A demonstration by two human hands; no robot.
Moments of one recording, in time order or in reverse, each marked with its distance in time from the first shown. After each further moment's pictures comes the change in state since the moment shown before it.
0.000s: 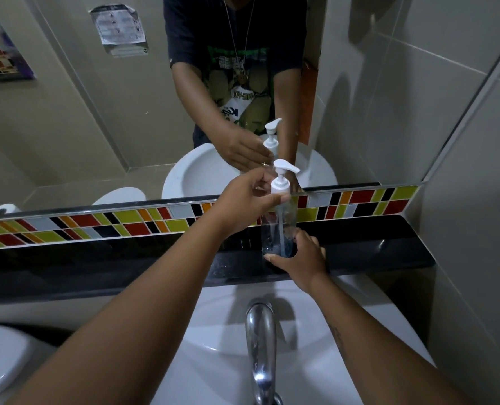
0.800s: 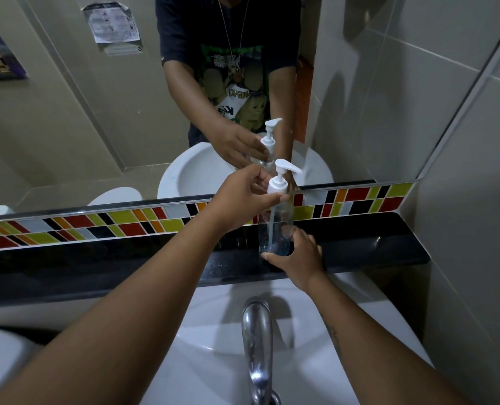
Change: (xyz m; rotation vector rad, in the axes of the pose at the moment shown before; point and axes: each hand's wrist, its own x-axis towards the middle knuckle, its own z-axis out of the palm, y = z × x) left_hand 0.002 0.004 0.002 0.001 0.011 -0.034; right_hand 0.006 0.011 0.008 0.030 0.039 -0.040
